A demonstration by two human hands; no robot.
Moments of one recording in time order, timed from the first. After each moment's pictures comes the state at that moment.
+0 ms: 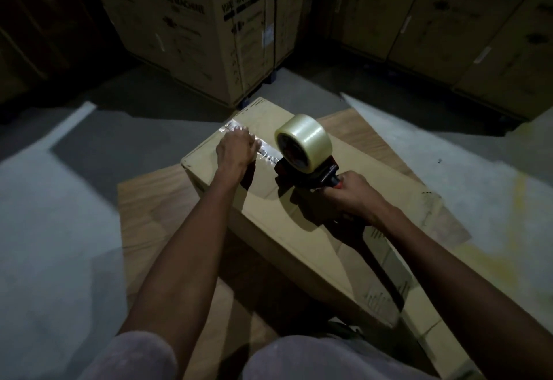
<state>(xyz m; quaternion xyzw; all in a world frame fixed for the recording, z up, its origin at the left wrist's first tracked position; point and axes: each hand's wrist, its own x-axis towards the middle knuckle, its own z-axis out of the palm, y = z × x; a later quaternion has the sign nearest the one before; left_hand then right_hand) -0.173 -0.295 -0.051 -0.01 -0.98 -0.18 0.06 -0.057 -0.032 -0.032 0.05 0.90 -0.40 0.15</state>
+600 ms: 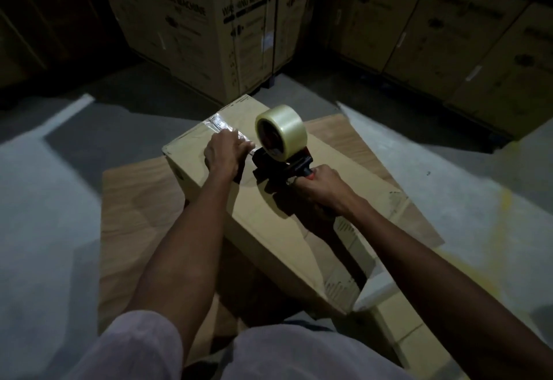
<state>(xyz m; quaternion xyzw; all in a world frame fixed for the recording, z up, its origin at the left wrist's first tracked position) -0.147 -0.261 -0.049 0.11 -0.96 -0.26 0.04 -0.054 -0.026 -0.025 0.02 0.89 -0.42 0.16</state>
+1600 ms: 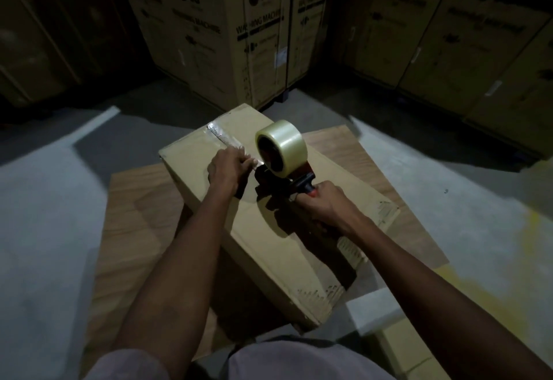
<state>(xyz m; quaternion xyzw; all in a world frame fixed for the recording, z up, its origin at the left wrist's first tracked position) -0.113 -0.230 -0.059 0.09 -0.97 -0.23 0.05 -0.033 0.019 -0.033 -0.01 0.88 -0.44 0.19</state>
